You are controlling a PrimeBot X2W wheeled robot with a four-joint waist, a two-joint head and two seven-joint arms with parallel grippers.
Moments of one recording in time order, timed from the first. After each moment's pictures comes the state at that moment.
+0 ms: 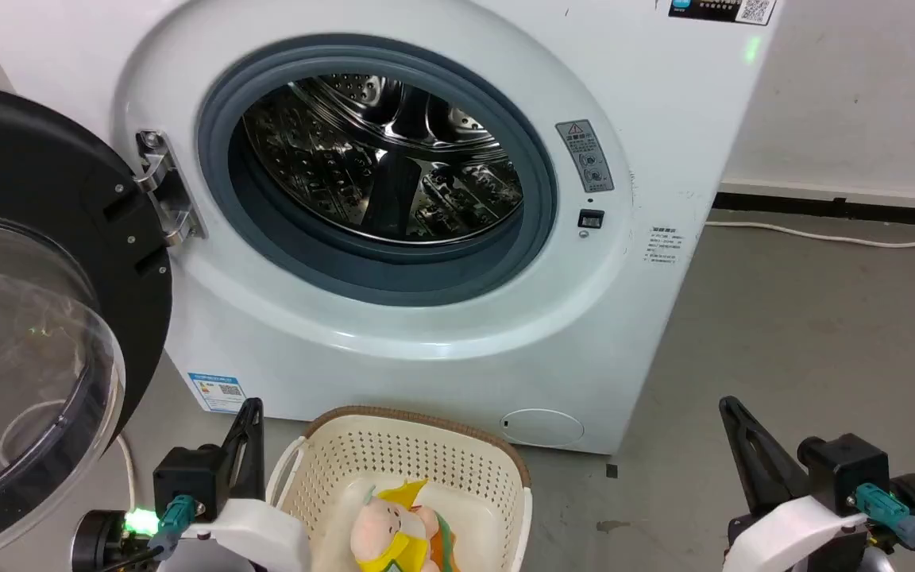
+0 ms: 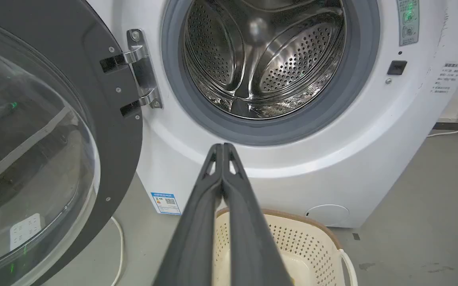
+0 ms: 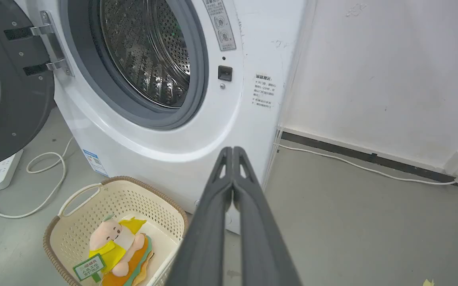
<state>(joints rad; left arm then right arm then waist) 0.01 0.05 0.00 0.00 0.00 0.00 0.00 0.01 -0.05 0.00 0.00 0.01 0.13 0.00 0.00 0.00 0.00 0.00</state>
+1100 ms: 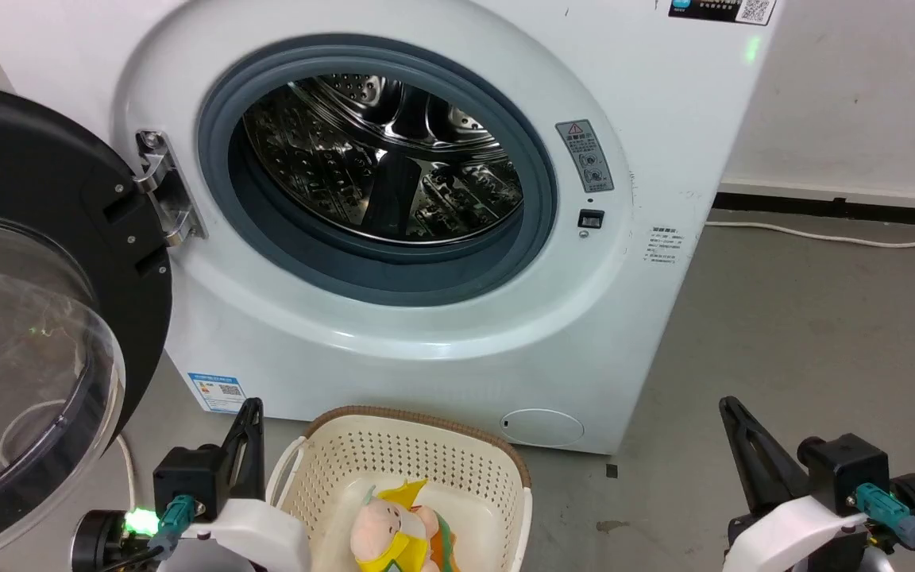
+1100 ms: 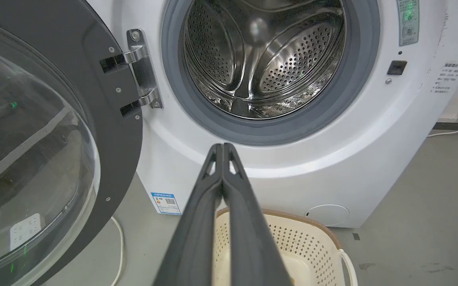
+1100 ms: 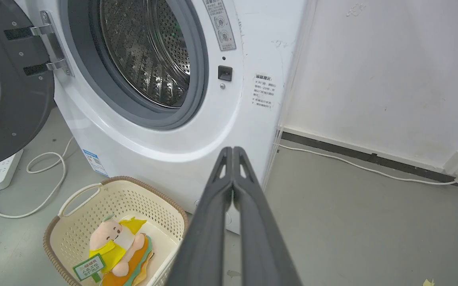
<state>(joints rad) 0.01 0.05 0.00 0.00 0.00 0.00 0.00 0.01 -0.05 0.00 0.00 0.01 0.13 0.00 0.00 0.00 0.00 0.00</state>
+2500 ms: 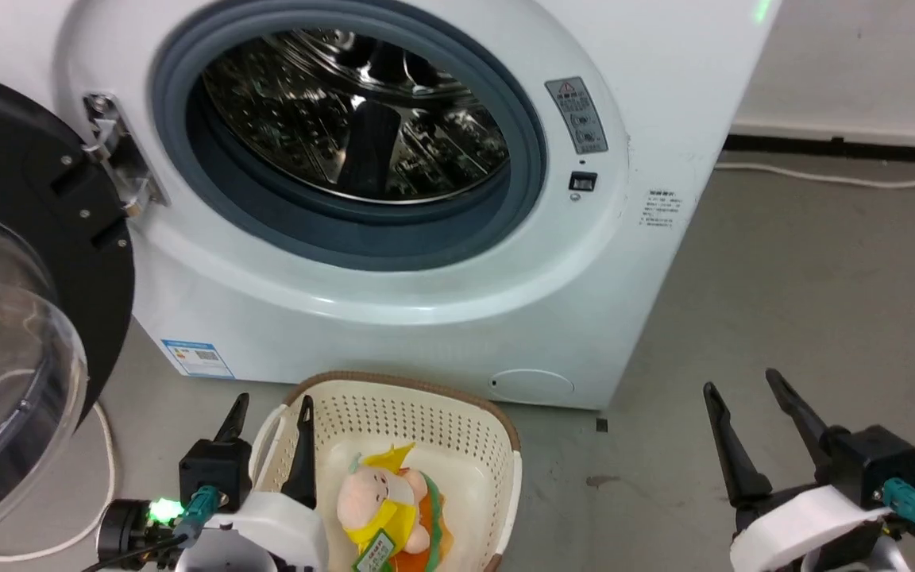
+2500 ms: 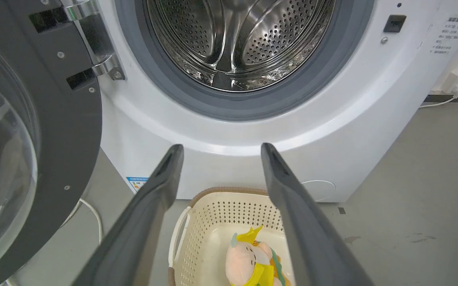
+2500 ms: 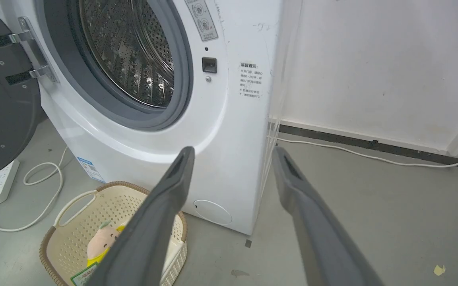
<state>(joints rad) -0.03 0.05 -0.04 0.08 -0.01 0.01 -0.04 0.00 -0.05 -0.01 -0.01 0.05 0.13 -0.04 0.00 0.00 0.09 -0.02</state>
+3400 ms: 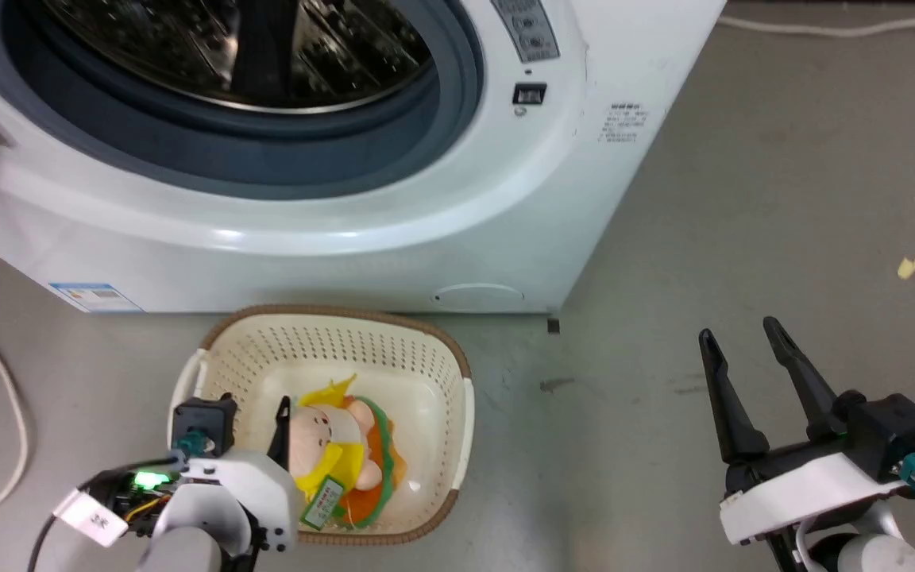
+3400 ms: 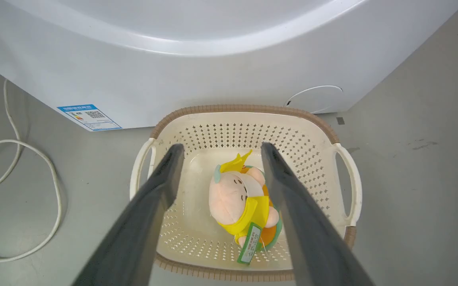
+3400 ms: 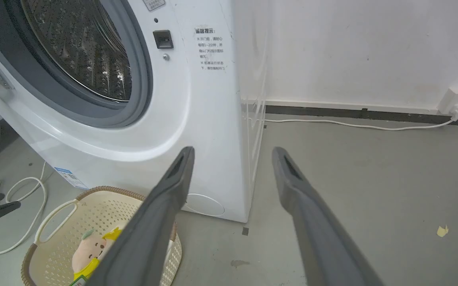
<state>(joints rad) -0.22 0.14 -0.05 0.41 -0.07 -0.02 0.01 -0.07 -0.05 0.03 -0.04 0.14 0.13 -0.10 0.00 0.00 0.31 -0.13</state>
